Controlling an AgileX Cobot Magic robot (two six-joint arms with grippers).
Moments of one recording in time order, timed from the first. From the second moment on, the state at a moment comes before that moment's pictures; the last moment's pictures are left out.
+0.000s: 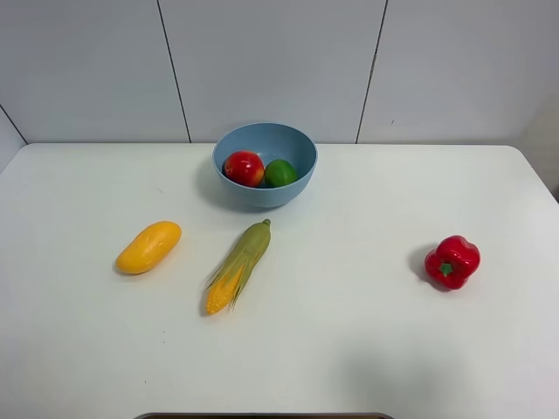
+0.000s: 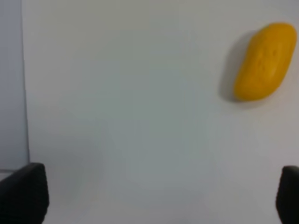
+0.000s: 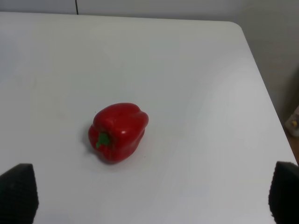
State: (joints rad) left arm -0.07 0.81 -0.96 0.09 1.08 0.28; right arm -0.04 0.00 -0.56 -0.02 1.10 -0.02
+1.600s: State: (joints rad) left arm -0.27 1.59 -1.13 0.05 0.82 0.30; right arm -0.04 0.00 -0.56 -0.02 1.10 -0.02
